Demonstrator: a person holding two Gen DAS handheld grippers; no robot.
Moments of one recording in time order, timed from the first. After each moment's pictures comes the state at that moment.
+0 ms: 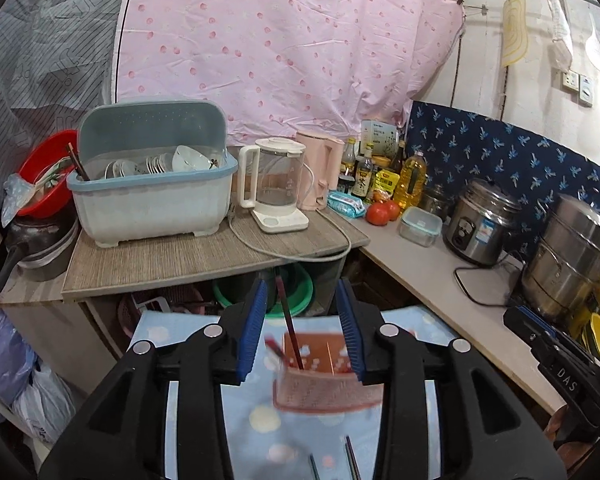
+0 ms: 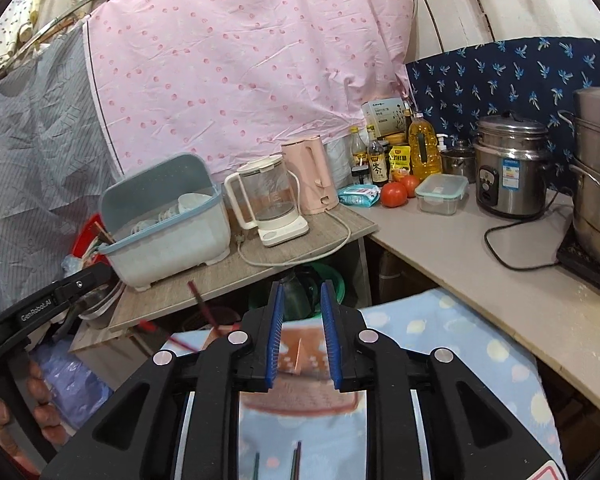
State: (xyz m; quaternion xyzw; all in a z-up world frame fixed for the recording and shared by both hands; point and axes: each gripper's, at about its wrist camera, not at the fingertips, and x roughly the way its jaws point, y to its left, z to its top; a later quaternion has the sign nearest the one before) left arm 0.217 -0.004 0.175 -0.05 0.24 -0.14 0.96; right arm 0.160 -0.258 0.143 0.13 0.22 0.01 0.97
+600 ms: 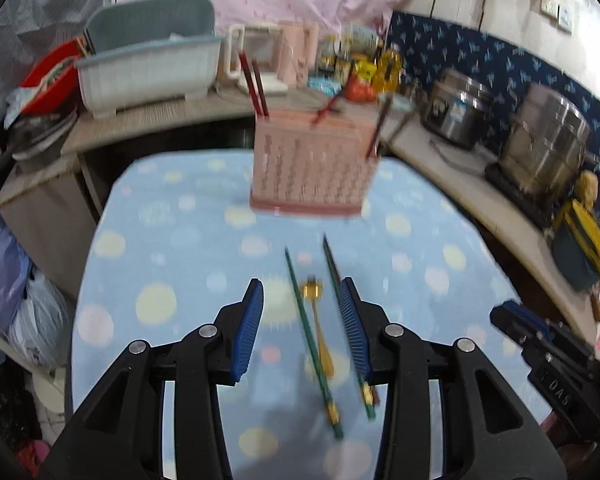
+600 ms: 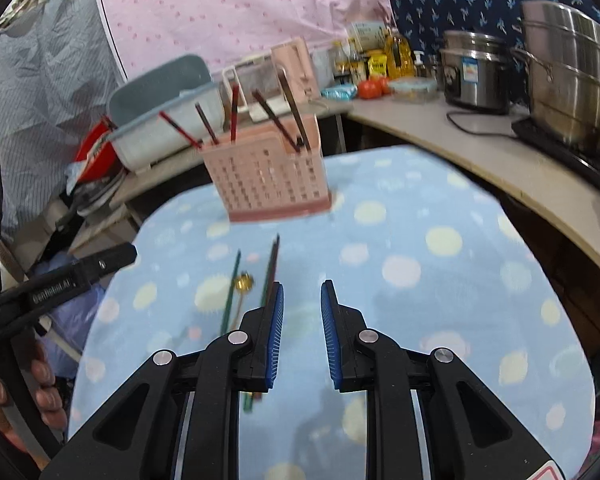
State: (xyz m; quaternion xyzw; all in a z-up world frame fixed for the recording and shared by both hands) left arm 0.061 -0.015 0.031 -0.02 0.39 -0.17 0.91; right arm -0.017 -0.233 0.016 0.11 0.35 -0.01 0.93
